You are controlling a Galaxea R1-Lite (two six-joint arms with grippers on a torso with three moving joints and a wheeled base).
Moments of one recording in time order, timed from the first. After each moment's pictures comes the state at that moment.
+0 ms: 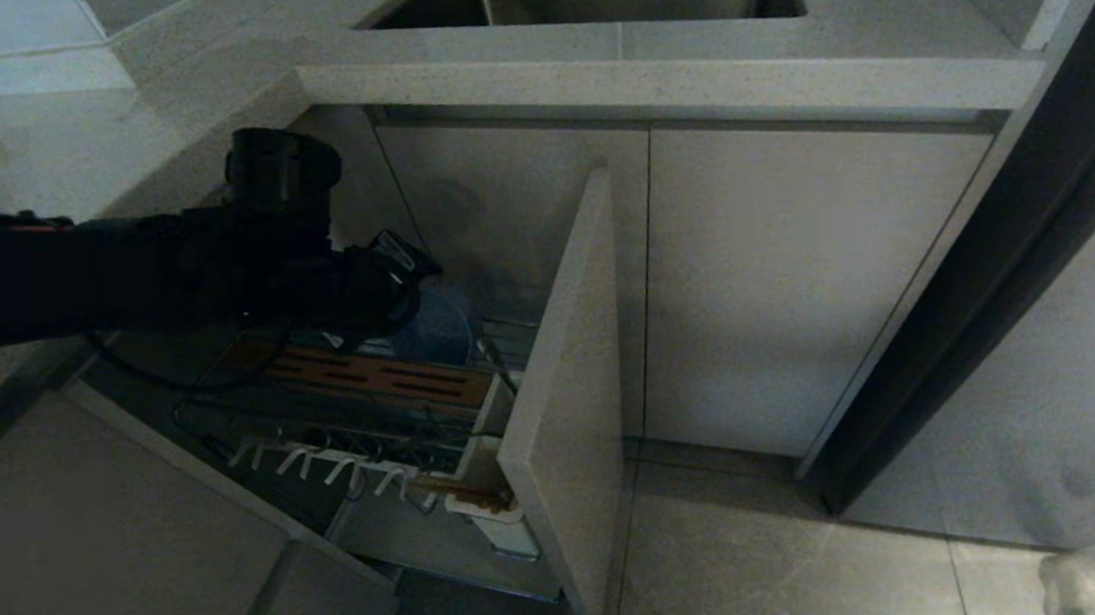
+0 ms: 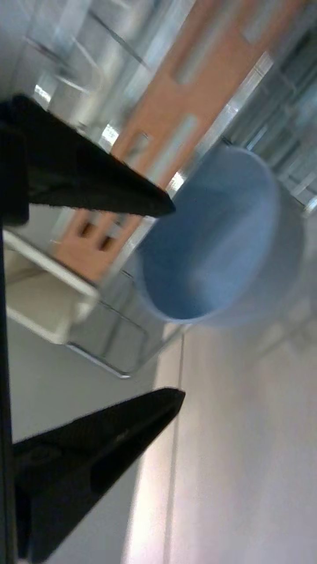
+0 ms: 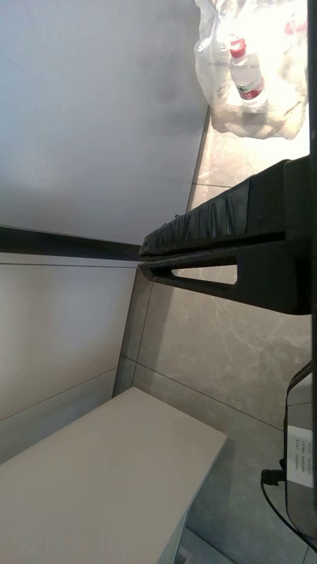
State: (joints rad) left arm -0.31 1.89 -1.56 0.15 0.12 -0.75; right arm 0.00 0.00 0.00 0.01 -0.01 0.01
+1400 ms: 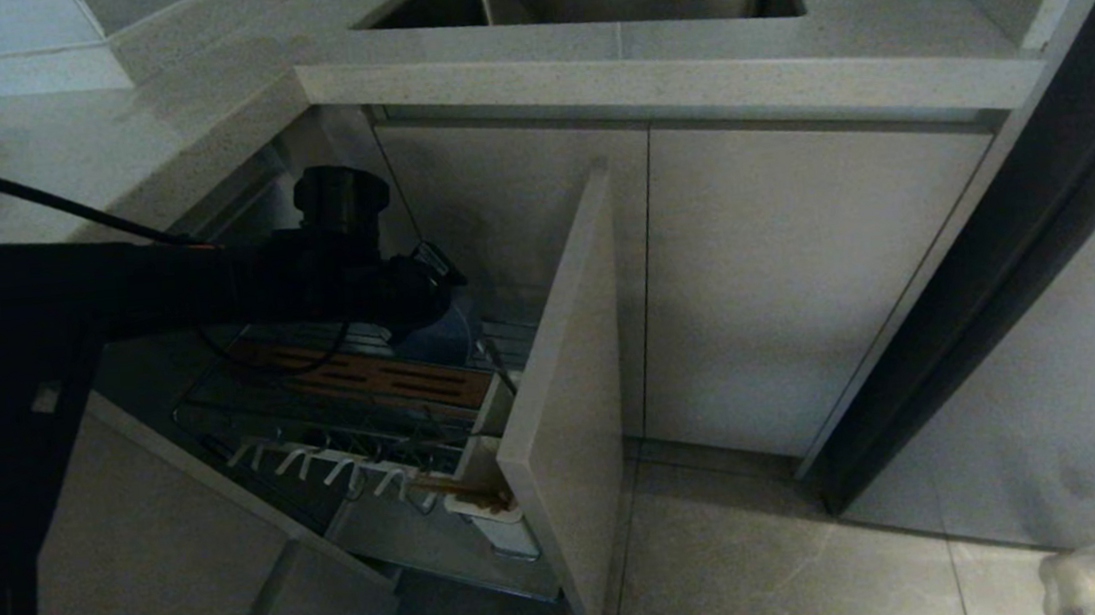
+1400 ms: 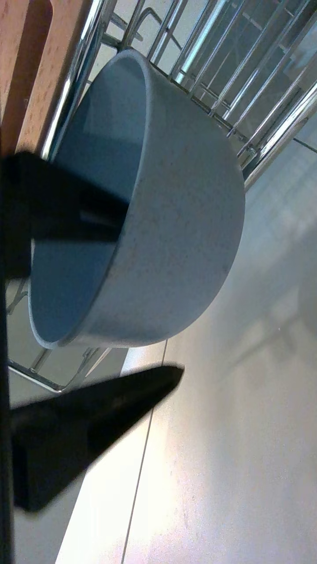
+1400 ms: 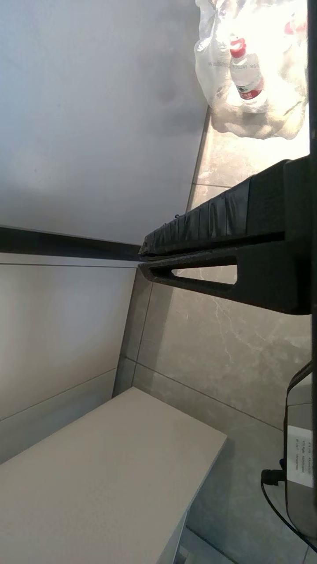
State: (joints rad) left arm -0.26 2.14 -1.79 0.14 -0.02 -0.75; right arm 0.00 0.00 0.00 0.01 -0.01 0.01
